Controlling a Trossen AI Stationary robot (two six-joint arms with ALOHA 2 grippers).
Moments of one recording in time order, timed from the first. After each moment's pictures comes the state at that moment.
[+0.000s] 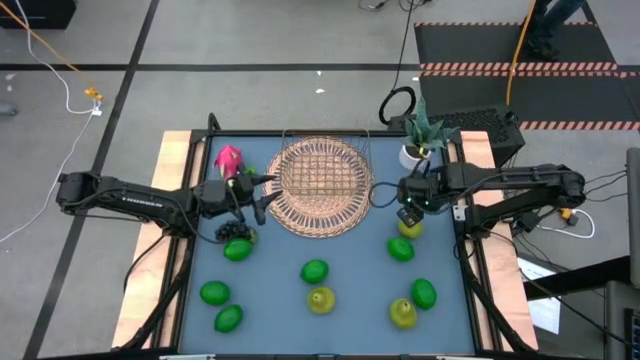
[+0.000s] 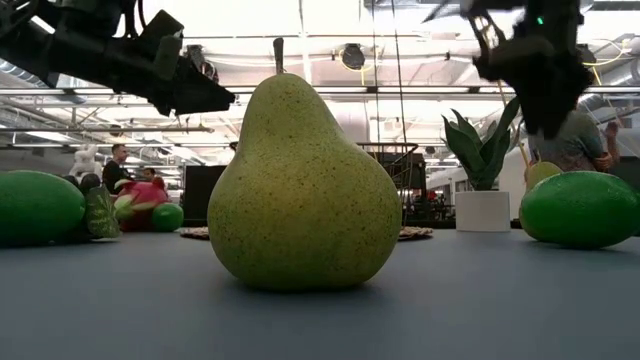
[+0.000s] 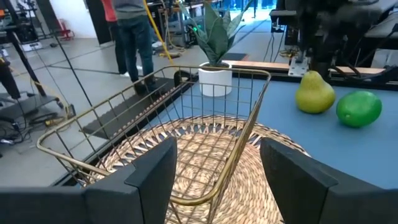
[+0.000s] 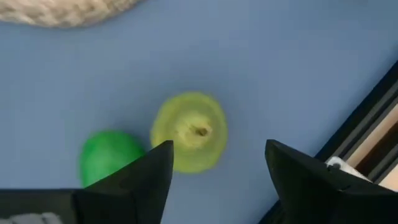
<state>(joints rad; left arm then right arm) 0.05 0.96 0.29 0.52 -0.37 0.03 -0.06 1.17 0.95 -1.29 0.11 0.89</state>
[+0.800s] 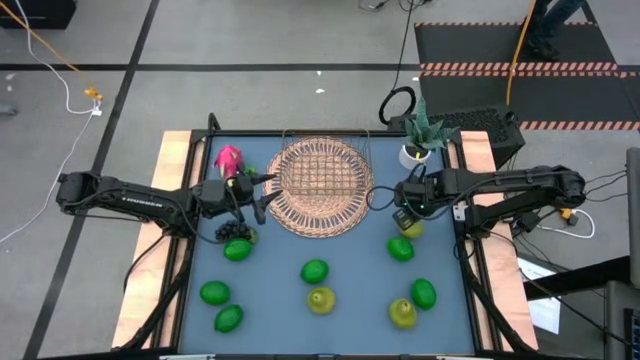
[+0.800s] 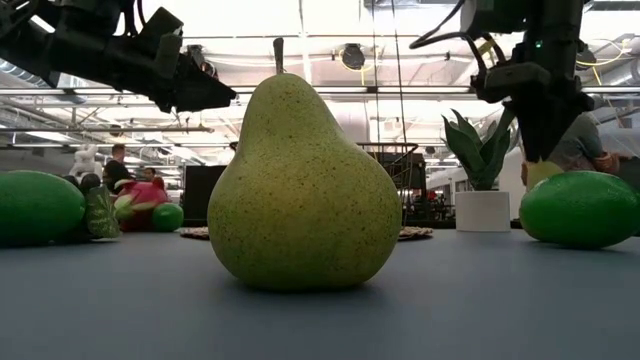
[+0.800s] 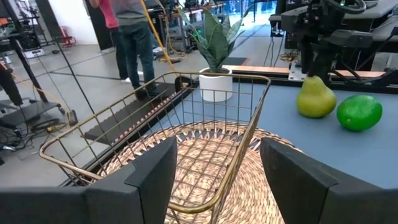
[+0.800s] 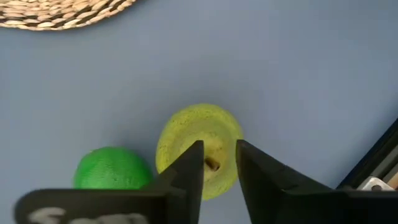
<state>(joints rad) 0.05 0.96 0.29 0.54 -0.37 0.04 -0.06 1.17 0.86 -1.15 0.12 0.90</state>
